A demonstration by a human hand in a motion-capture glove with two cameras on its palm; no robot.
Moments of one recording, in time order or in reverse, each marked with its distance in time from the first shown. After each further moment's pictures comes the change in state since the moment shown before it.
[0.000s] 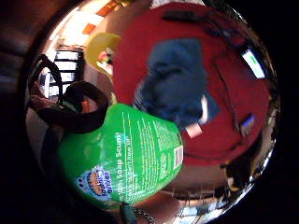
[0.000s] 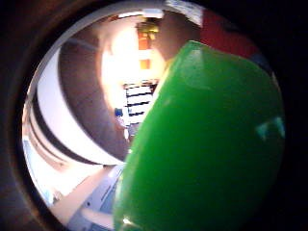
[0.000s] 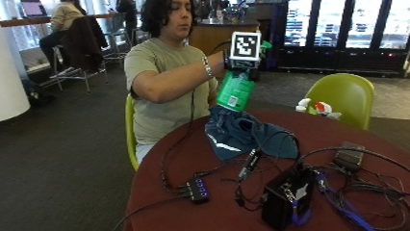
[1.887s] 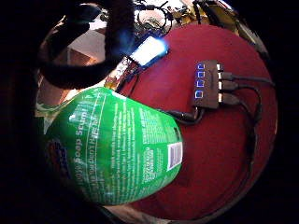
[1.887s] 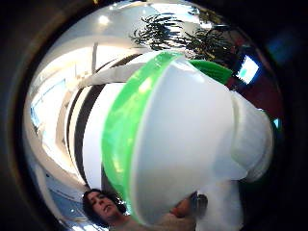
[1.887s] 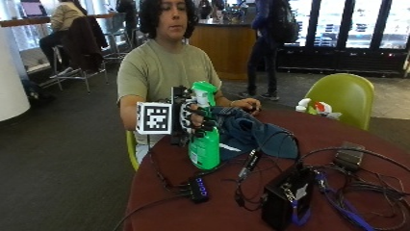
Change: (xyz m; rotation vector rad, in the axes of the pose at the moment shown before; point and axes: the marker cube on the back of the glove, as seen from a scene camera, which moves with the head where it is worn) arm 0.230 0.143 -0.124 1.008 -0.156 0.020
